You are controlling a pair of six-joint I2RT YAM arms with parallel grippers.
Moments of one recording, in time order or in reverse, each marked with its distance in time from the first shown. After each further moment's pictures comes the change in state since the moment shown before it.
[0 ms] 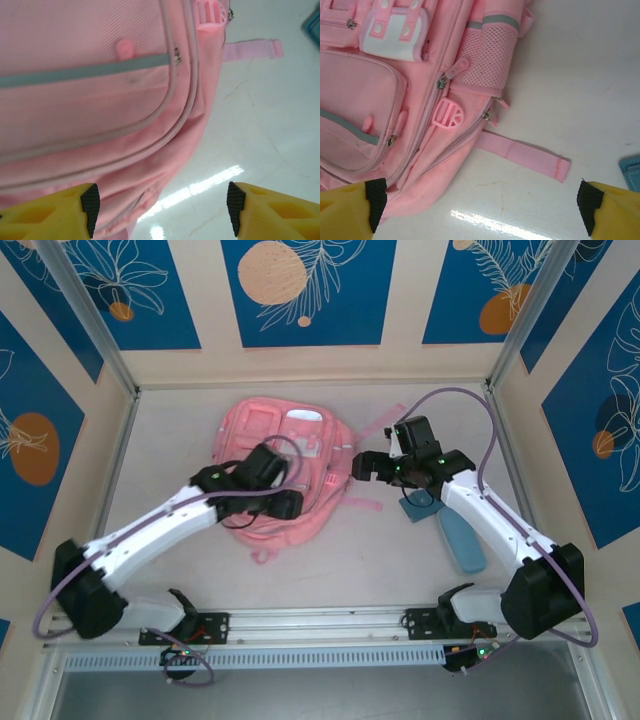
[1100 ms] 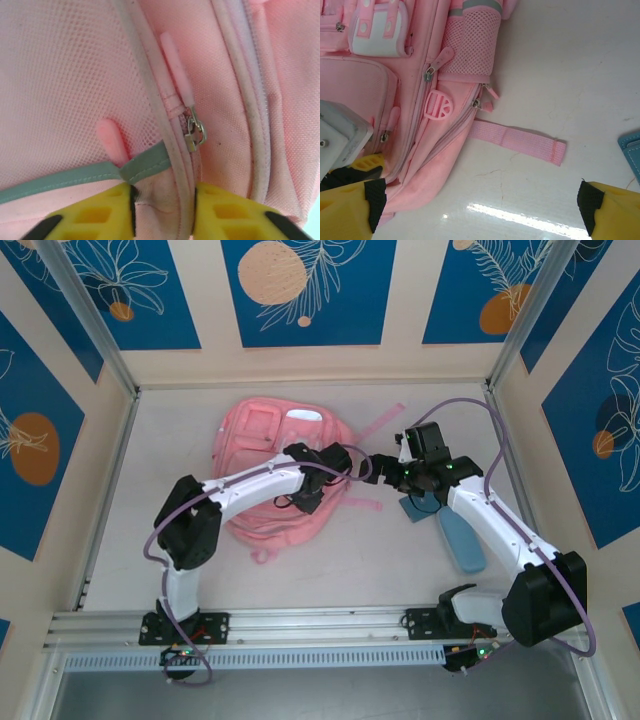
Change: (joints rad) left arm -0.058 0.557 0.391 -0.250 -0.306 0.235; right arm -0.059 -0.035 -0.065 0.009 -0.072 0.050
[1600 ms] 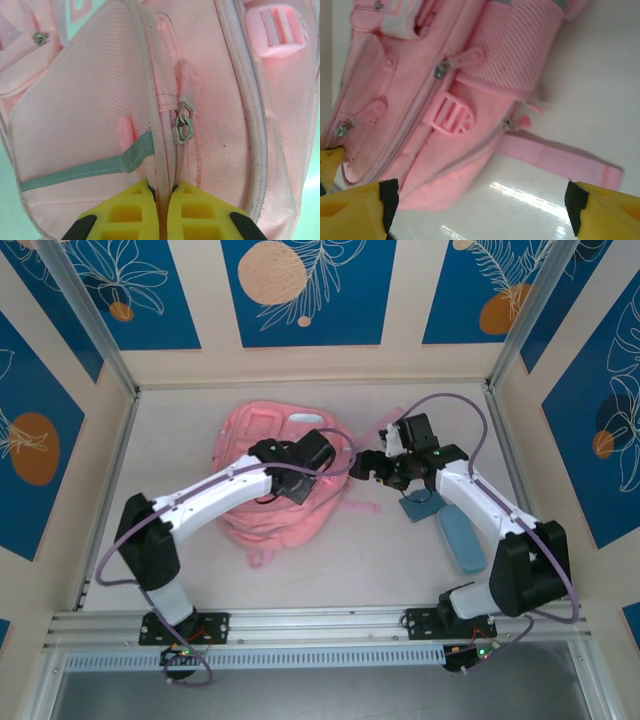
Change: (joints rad) left arm 0.010 -0.270 -0.103 0.077 0.000 0.013; right arm -0.004 0.180 0.077 0.070 -0.235 -0.053
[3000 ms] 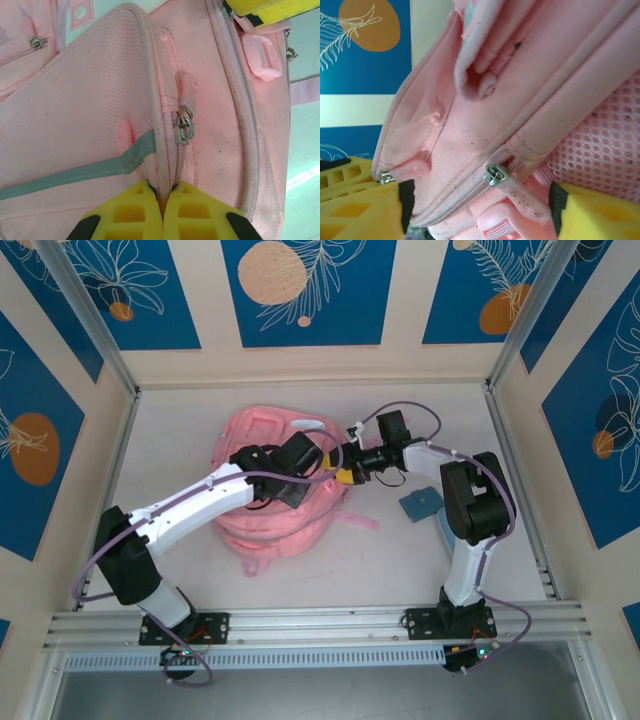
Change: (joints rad) left arm 0.015 -0.097 -0.078 0.057 0.077 -0.030; right arm -0.033 0.471 0.093 0.403 -0.677 0.058
